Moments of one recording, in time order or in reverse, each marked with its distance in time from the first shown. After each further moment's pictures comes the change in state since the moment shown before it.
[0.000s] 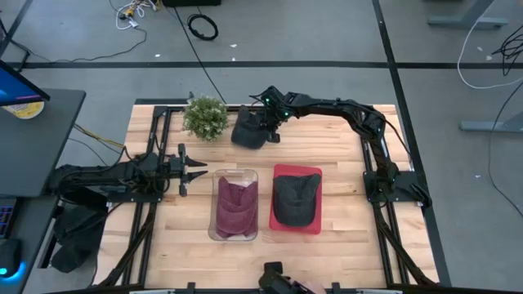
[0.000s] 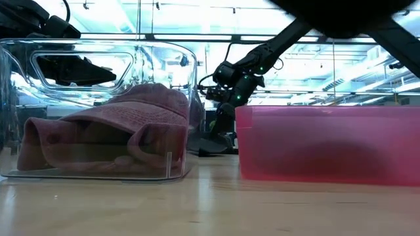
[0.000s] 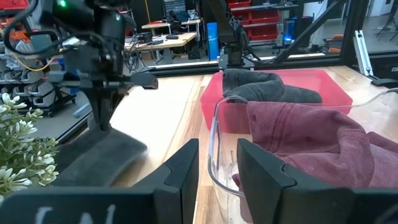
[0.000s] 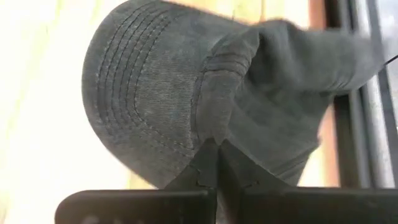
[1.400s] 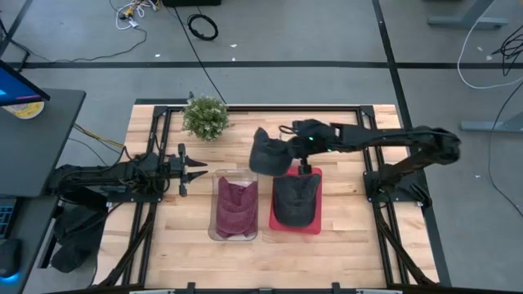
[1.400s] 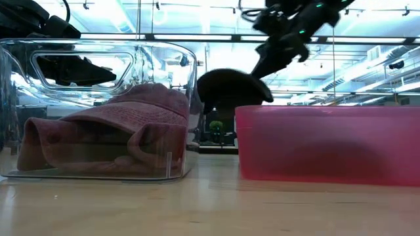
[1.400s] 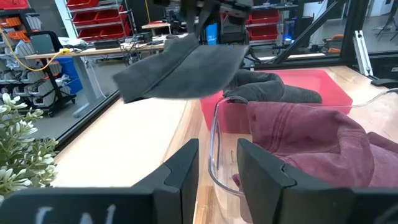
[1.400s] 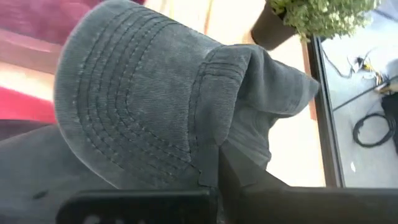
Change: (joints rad) left arm 0.000 0.000 0.000 0.000 0.000 0.000; right arm 0.365 -0.768 -0.595 0.073 0.281 0.138
